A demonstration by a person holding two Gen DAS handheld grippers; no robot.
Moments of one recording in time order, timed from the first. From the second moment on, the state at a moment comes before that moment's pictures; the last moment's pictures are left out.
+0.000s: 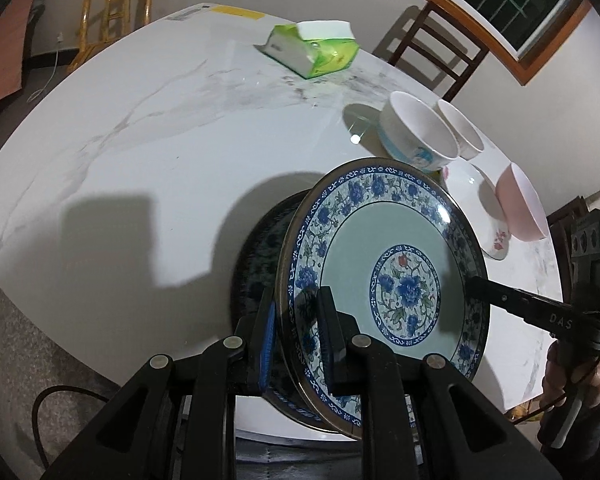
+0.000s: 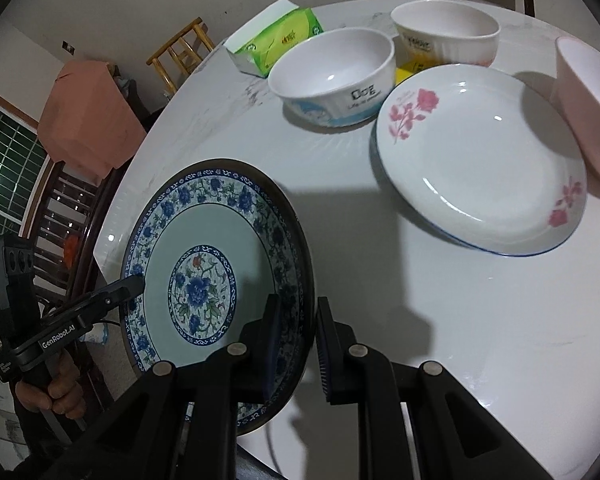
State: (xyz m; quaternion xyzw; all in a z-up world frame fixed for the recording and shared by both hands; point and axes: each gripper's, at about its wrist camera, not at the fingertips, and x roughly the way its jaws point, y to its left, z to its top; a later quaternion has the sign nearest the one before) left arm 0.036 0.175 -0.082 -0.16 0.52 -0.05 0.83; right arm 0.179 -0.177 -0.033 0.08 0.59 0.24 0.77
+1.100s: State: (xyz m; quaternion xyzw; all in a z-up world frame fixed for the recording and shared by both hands) left arm 0.042 0.195 -0.111 -0.18 0.55 -0.02 0.82; right arm 0.184 -0.135 -0.045 0.05 0.61 0.22 0.76
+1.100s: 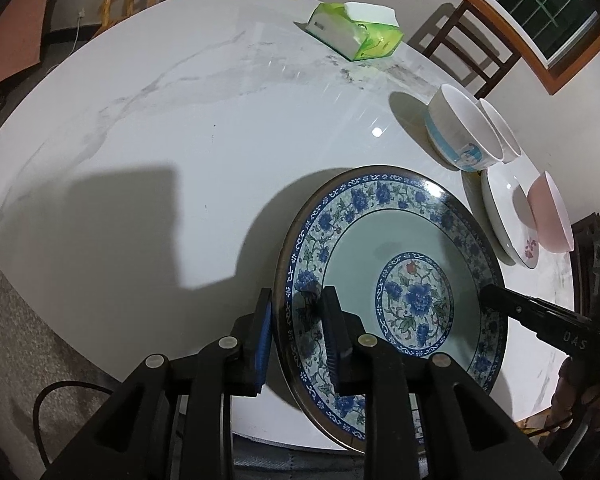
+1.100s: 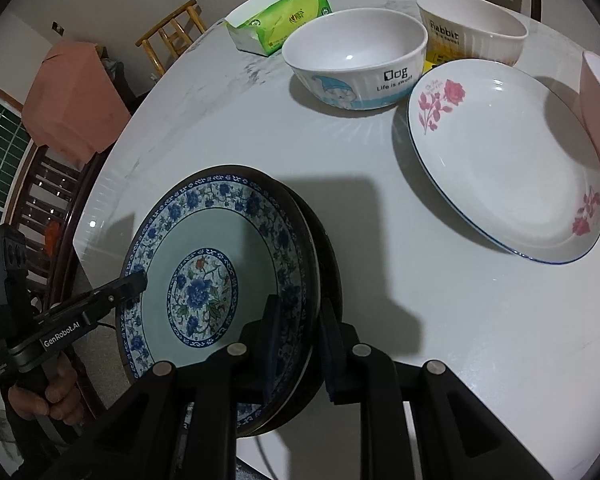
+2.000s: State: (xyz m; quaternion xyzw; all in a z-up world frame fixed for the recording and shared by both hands) left arm 0.045 0.189 -0.112 -0.16 0.55 0.00 0.82; right arm 0.176 -0.127 -0.040 0.00 0.58 0.20 0.79
